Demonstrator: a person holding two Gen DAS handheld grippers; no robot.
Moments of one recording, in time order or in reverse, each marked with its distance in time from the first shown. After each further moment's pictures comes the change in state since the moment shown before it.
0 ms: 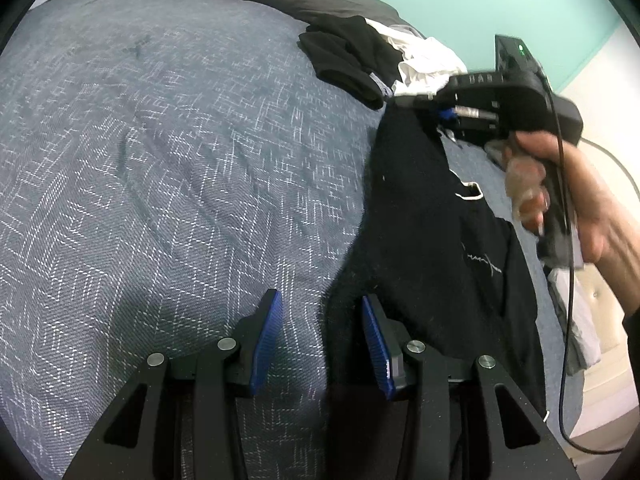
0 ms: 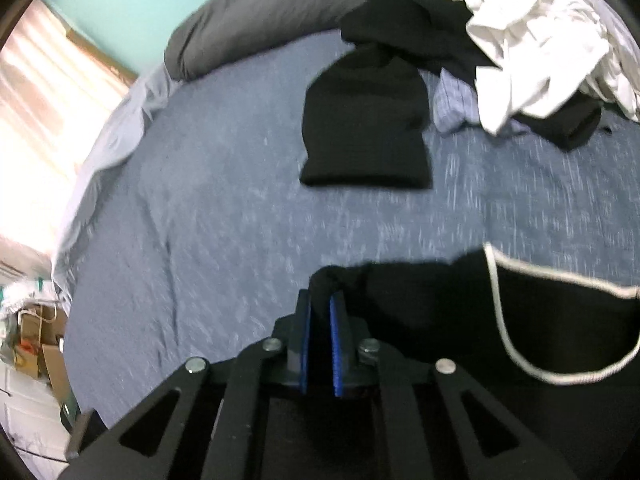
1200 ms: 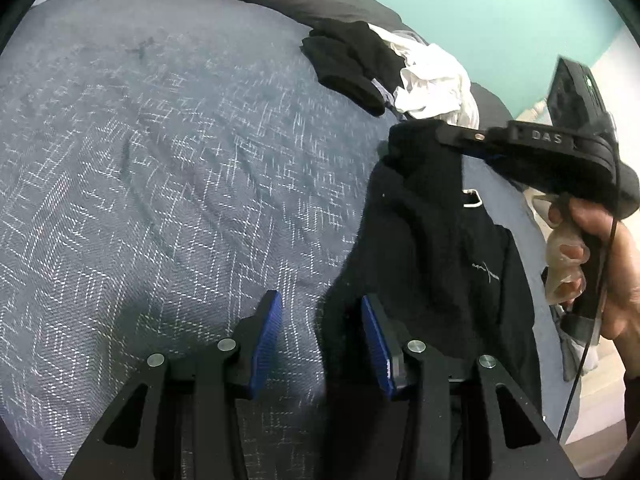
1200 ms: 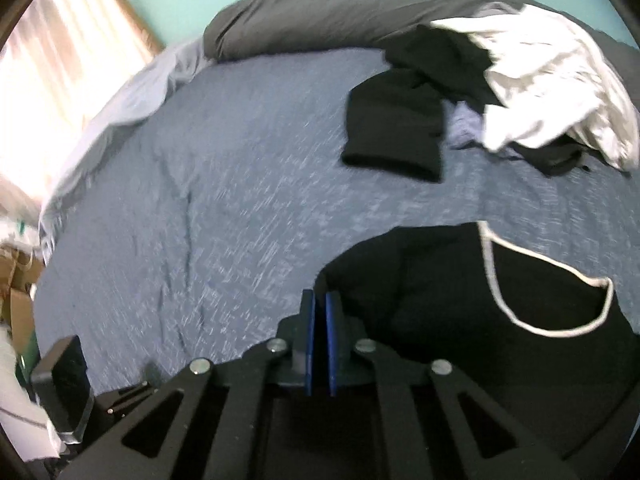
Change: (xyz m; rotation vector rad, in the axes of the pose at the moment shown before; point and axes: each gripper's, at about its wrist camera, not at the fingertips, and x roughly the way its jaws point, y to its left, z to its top) left arm -0.002 0.002 0.005 -0.020 -0.014 -0.003; right arm -0.044 0.027 -0.059 -0.135 -0.063 -0.091
